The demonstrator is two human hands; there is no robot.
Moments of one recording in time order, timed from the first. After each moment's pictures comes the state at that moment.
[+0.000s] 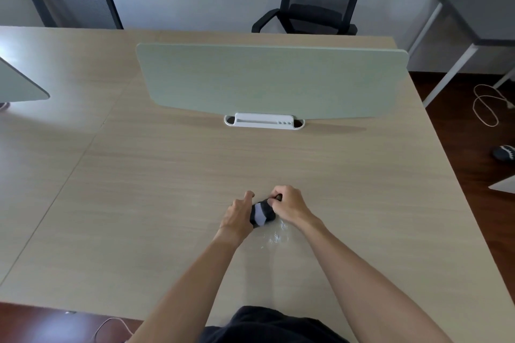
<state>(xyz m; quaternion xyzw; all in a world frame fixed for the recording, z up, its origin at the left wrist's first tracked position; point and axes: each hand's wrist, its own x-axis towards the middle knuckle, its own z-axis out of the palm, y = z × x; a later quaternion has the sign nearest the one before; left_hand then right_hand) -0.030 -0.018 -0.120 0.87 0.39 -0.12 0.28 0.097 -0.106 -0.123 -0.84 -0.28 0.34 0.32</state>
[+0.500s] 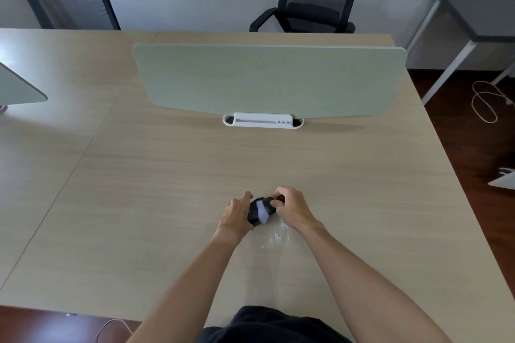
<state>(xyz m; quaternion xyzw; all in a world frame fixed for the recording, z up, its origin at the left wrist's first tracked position) -0.030 -0.013 -0.119 0.86 0.40 -0.14 0.28 0.095 -0.116 -0.132 -0.84 -0.30 0.30 0.34</state>
